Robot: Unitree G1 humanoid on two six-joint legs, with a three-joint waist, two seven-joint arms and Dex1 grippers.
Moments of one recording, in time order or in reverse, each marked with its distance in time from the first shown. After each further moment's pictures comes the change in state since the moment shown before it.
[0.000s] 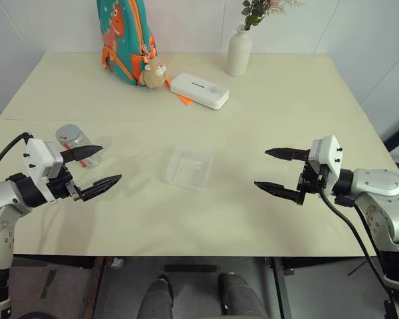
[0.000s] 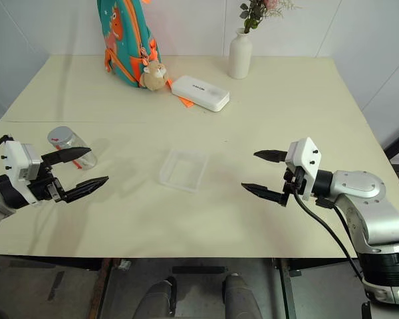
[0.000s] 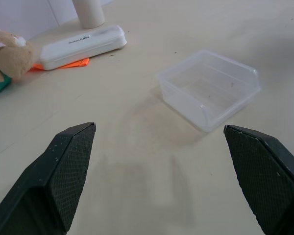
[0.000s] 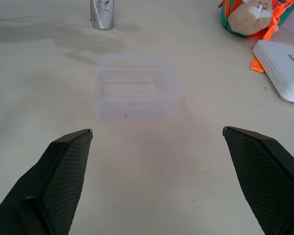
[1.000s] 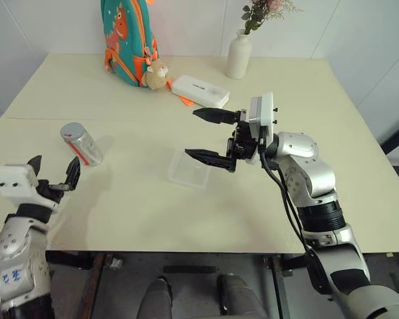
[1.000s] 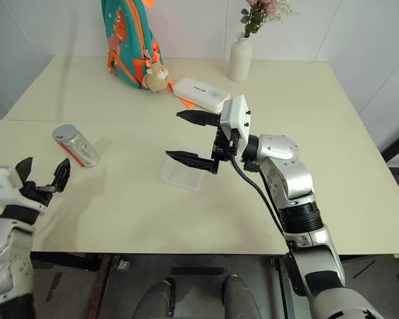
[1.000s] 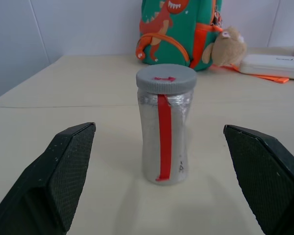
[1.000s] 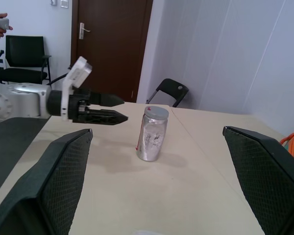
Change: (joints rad) left arm 0.012 -0.386 0.153 0.074 0.173 -0.107 0.657; right arm -0.431 0.437 0.198 0.255 -0.036 -0.152 0.027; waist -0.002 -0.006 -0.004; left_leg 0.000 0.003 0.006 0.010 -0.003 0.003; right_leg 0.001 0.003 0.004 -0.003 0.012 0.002
